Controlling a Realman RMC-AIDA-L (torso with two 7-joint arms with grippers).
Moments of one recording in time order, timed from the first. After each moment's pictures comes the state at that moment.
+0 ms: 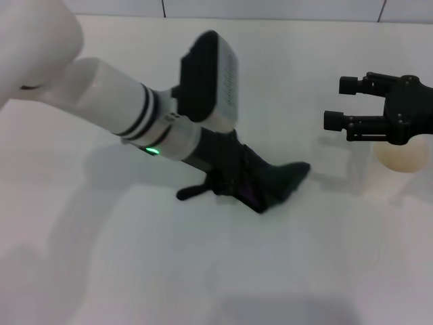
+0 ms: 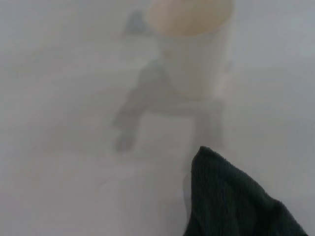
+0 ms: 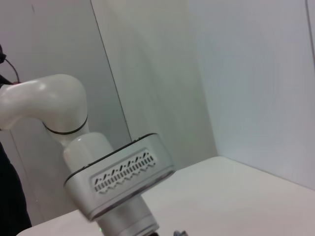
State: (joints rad) left arm -0.94 -2.08 1.66 0.53 1.92 1.01 -1.46; right arm 0.31 2.01 -1.05 -1.06 -1.57 -1.52 1.64
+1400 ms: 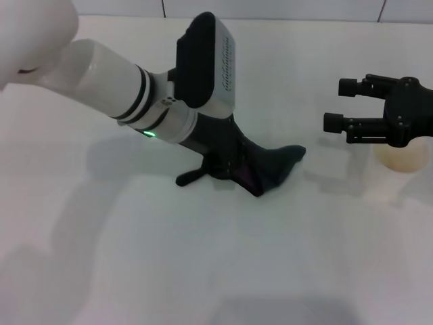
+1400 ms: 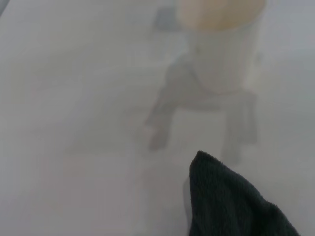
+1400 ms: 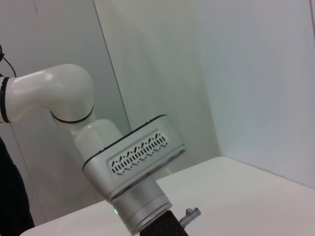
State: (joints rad) left arm -0.97 -2.09 1.54 0.54 2.04 1.02 -1.42; right arm 0.30 2.01 -1.06 -1.07 -1.57 -1.52 1.64
